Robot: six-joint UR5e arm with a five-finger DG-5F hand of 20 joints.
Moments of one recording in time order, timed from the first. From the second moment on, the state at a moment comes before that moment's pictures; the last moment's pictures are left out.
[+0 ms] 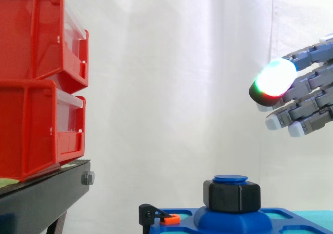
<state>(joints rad) 0.01 -1.87 -1.50 -3.07 -1.54 -0.36</state>
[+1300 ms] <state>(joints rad) 0.01 -1.87 -1.50 -3.07 -1.54 -0.36</state>
